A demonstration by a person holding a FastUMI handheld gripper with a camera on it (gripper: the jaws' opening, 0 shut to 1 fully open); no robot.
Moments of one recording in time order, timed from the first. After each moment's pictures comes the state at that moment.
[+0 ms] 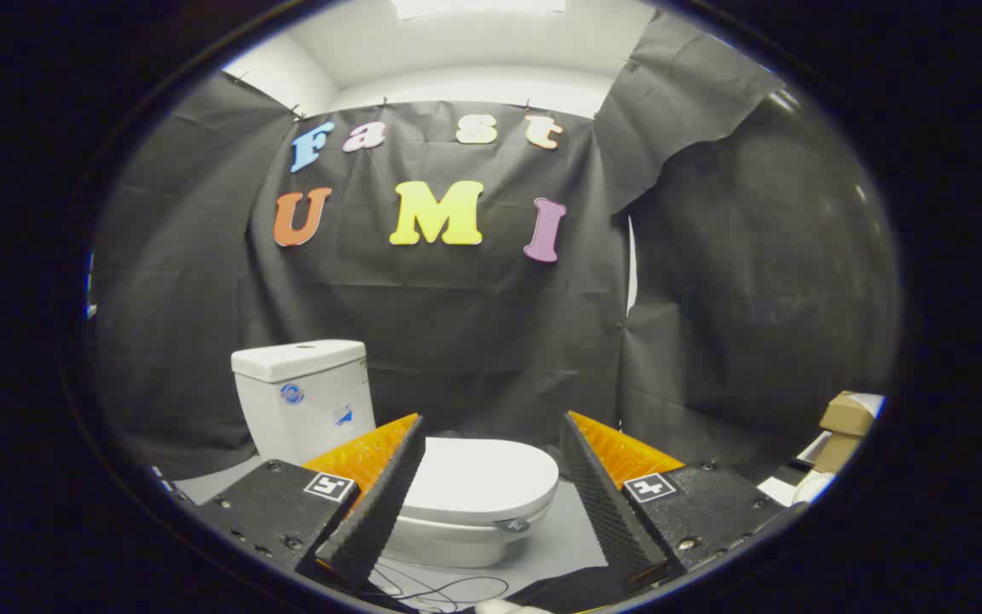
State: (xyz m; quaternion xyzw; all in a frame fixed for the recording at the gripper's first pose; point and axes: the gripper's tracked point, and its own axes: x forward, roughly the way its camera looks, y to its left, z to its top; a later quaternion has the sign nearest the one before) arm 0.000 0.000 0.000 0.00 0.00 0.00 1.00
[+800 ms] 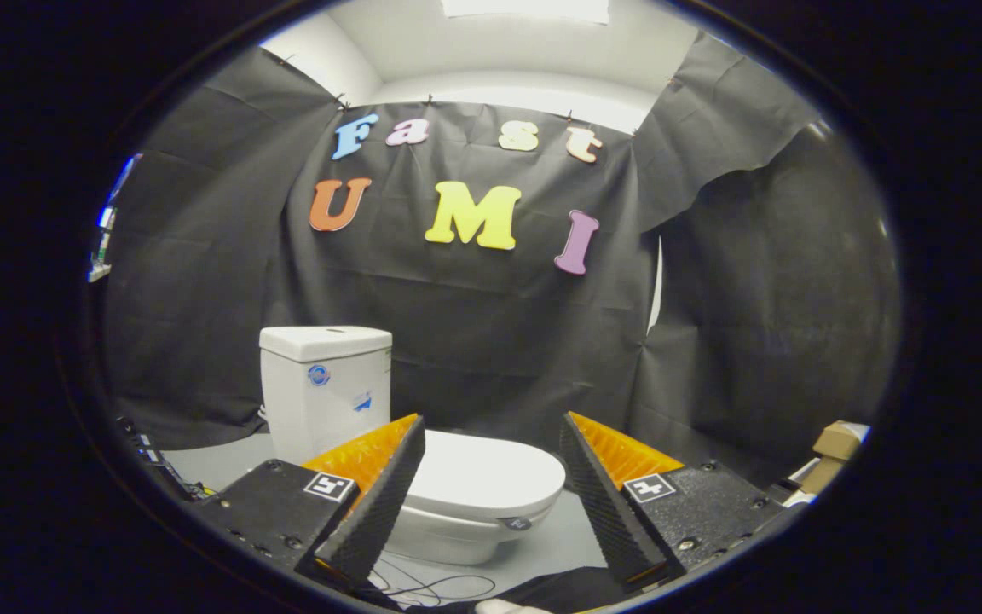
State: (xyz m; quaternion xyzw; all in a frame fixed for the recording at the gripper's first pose) arm -0.015 0.027 -0.012 -0.04 0.00 0.03 1.00
